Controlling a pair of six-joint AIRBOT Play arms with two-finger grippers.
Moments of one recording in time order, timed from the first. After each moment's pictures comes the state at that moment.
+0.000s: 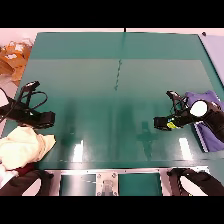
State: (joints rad) left arm -0.04 -0.87 0.88 1.32 -1.47 -1.65; right arm 0.07 -0.96 0.67 -1.29 1.16 1.64
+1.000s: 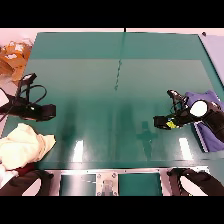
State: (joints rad) left arm -0.04 -0.87 0.88 1.30 -1.29 -1.65; right arm 0.07 -0.96 0.67 -1.29 1.13 1.64
